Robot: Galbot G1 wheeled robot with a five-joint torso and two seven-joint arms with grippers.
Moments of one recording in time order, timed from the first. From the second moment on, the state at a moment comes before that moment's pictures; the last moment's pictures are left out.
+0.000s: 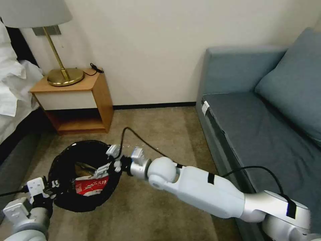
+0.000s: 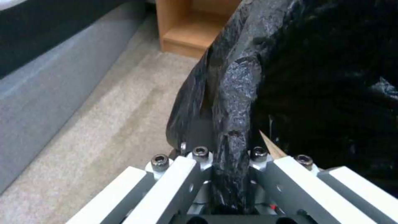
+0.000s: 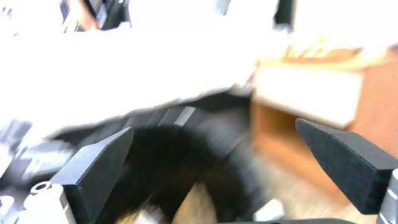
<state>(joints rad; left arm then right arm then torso) 1.85 -1.21 -0.93 -2.24 -0.71 0.34 -0.36 -0.48 1.25 -0.61 1.66 0.69 -0.01 -0.05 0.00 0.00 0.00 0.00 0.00</state>
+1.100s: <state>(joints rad) 1.80 -1.17 -1.04 -2.04 -1.31 0.54 -0.52 -0.96 1.13 -0.25 1.91 0.47 0.17 0.18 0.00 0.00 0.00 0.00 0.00</state>
